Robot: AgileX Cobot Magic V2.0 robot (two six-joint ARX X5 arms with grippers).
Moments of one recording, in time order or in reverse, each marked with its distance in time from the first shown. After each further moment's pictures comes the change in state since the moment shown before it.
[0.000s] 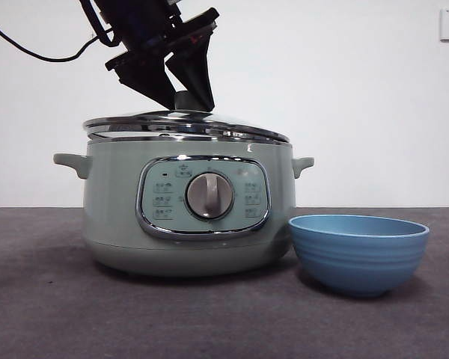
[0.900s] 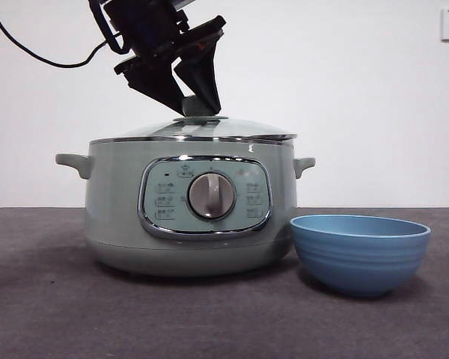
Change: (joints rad) left arm -0.003 0.041 0.026 0.018 0.002 0.006; right arm 0.000 0.000 0.000 -0.007 0.000 0.004
